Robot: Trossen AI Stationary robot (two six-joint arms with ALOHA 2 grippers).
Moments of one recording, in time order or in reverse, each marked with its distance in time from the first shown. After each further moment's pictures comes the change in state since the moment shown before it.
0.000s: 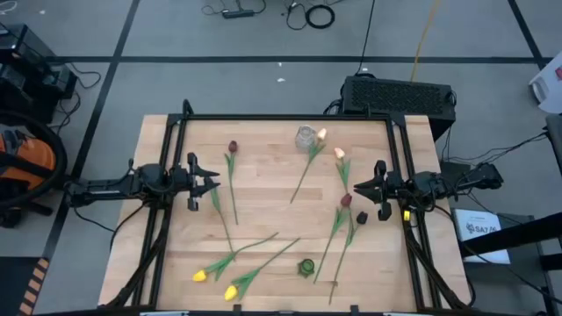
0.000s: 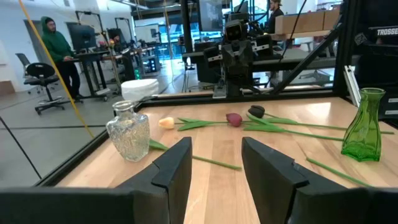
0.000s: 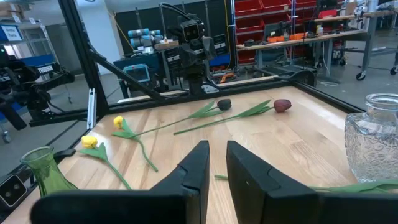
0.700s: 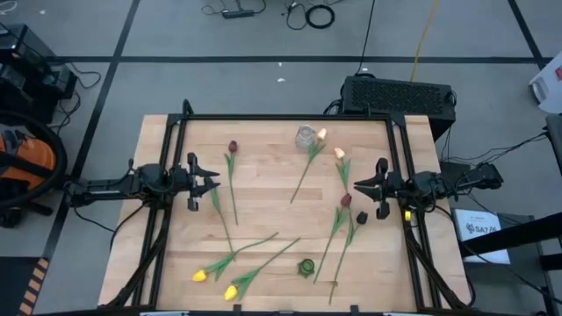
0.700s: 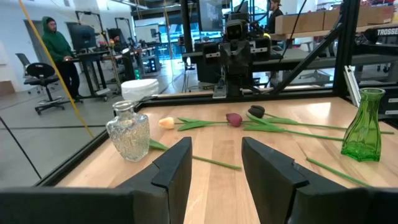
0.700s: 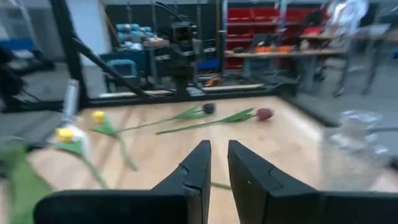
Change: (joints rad) left arm 0.000 0.000 0.000 0.000 0.000 0.000; right arm 0.000 0.001 0.000 0.009 0.076 -0.145
